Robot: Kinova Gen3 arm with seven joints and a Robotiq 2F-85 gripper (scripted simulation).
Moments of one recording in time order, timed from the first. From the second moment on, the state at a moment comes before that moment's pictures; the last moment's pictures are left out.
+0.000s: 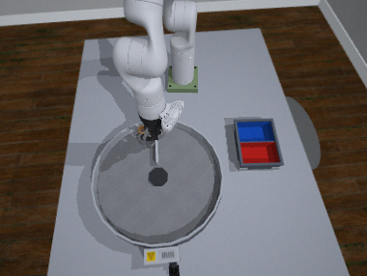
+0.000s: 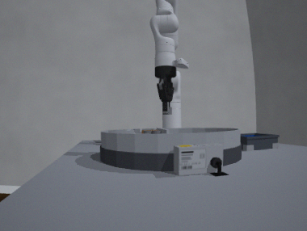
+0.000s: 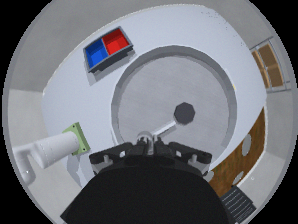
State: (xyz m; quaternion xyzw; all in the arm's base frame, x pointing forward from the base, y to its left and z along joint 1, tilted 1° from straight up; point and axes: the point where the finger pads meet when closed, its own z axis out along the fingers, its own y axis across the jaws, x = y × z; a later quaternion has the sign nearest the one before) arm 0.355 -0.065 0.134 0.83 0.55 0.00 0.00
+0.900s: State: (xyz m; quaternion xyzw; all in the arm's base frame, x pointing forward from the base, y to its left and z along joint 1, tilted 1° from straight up) arm 0.315 0.106 0.136 0.82 0.58 0.01 0.00
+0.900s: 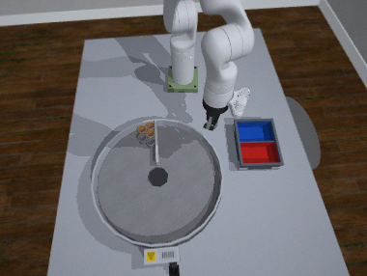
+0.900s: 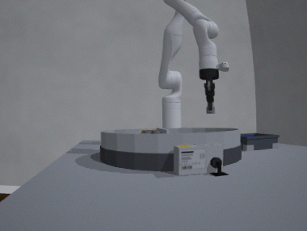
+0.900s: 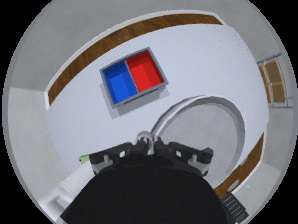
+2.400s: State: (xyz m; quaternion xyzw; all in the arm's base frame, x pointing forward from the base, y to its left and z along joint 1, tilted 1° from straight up) arm 0.267 0.310 0.135 0.78 0.62 0.01 0.00
